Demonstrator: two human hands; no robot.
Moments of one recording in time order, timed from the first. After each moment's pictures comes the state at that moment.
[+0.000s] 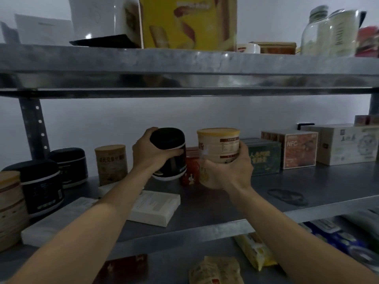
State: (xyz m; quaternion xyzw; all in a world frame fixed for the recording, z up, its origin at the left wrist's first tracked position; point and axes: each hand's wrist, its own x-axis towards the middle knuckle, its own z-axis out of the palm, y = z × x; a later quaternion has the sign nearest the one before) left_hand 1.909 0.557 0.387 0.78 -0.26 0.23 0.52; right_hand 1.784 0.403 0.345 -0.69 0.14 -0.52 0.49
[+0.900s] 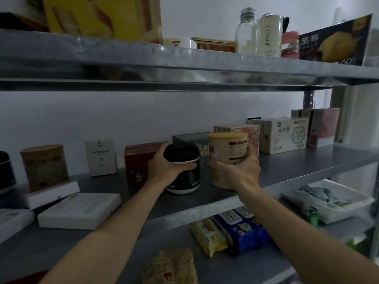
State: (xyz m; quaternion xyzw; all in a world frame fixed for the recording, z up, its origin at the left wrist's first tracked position) left_hand 1.839 0.404 0.330 0.72 -0.35 0.08 0.59; right_hand 1.690 0.268 0.320 -0.66 0.23 -0.54 0.46
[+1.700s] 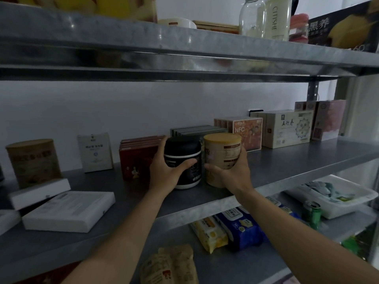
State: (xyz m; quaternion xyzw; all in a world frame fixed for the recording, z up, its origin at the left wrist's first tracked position) left_hand 1.845 0.392 0.297 0.68 -0.37 0.12 0.62; right_hand 1.727 0.243 0.281 -0.71 0.20 -0.49 0.46
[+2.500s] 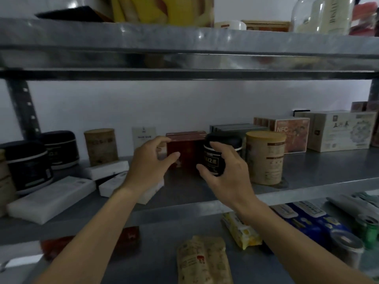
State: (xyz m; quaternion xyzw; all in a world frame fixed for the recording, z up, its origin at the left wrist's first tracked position) left_hand 1.837 0.549 0.336 0.79 -0.34 0.23 0.46; right_hand 1.720 0.388 0.309 -0.83 0.01 -0.46 0.30
